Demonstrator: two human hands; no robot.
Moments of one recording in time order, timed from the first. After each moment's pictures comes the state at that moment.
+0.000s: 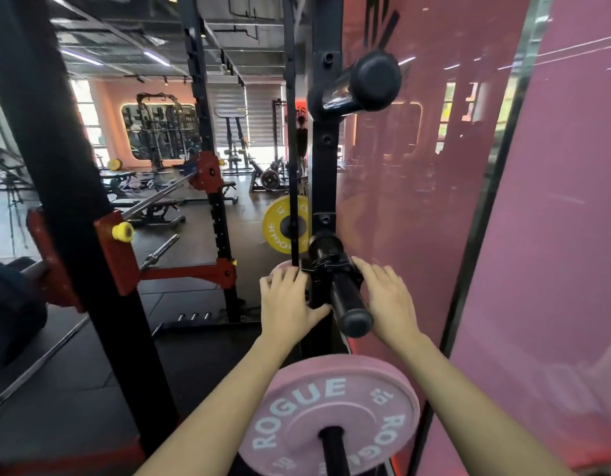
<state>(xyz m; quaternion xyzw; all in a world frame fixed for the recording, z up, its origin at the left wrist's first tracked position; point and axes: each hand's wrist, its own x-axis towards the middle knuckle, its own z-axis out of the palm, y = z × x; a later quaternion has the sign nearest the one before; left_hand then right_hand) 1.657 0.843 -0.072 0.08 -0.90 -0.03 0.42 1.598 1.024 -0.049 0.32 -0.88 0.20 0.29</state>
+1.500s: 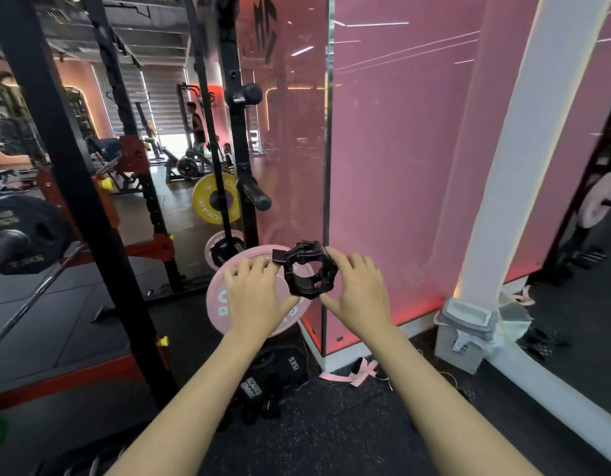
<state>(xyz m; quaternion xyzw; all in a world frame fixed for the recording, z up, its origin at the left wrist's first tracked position) 2.086 1.045 -0.065 0.01 -0.91 -0.02 0.42 2.072 1.238 -0.052 0.19 -0.91 0.18 0.33</state>
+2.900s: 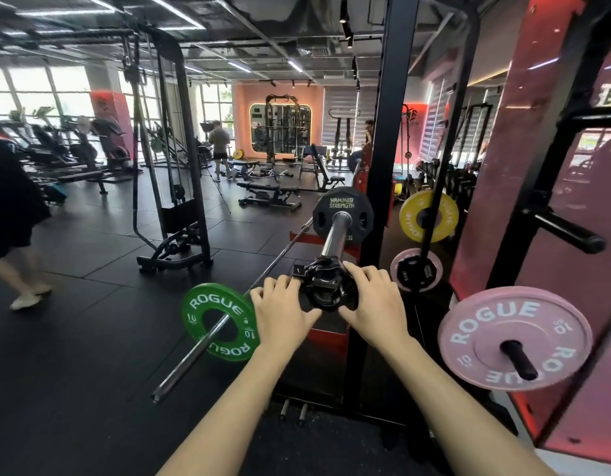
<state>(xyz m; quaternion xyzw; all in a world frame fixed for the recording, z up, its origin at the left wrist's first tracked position) 2.344 0.600 -0.081 0.34 -0.86 0.00 0.38 2.235 0.733 -0.052 0.44 -0.83 0.23 0.25</state>
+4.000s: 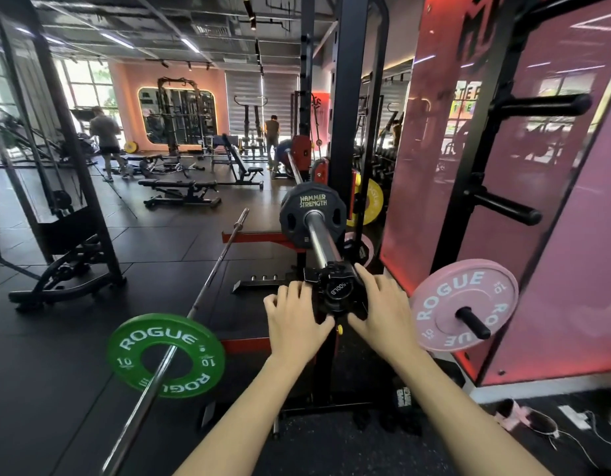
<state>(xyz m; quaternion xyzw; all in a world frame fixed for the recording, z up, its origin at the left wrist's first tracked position) 2.281 0.513 -0.110 0.16 -0.90 -0.07 0.40 2.221 0.667 -0.079 0.29 -0.89 0.19 0.27</state>
